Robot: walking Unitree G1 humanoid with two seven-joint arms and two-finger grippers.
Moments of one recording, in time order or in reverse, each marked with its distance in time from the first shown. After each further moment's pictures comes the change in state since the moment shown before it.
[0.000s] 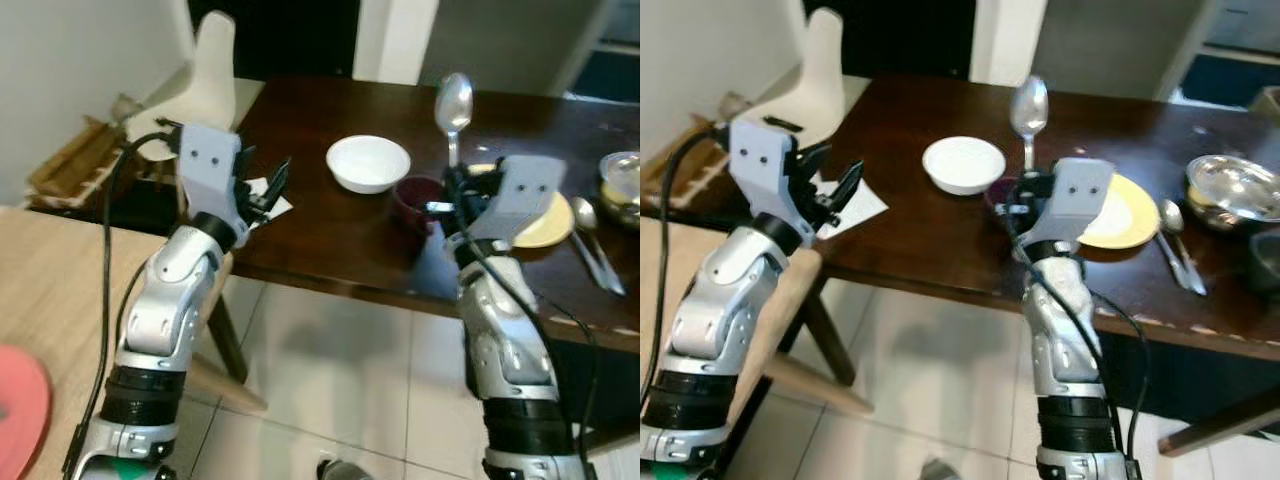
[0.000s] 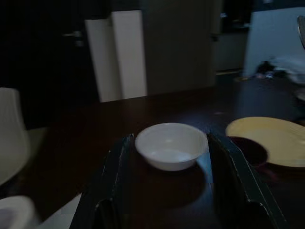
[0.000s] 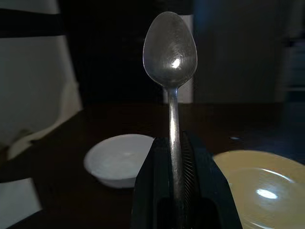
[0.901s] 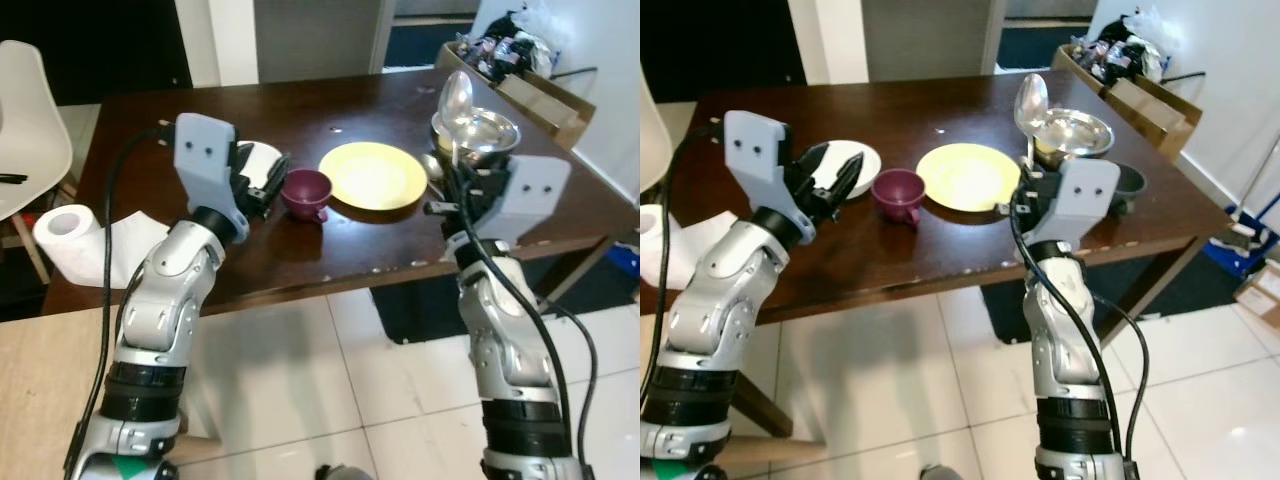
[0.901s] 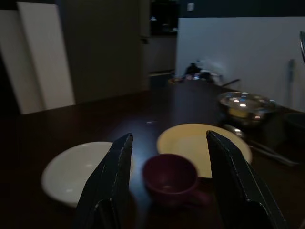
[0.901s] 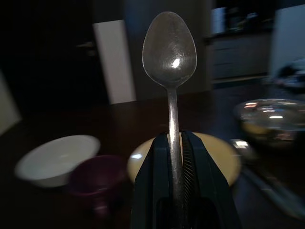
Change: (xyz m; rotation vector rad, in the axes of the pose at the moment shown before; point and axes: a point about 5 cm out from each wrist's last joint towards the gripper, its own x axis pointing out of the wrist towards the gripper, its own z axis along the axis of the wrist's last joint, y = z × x) left arm 0.002 0.006 0.003 -0.063 -0.001 0.062; right arm -0.001 0.013 0.001 0.072 0.012 0.119
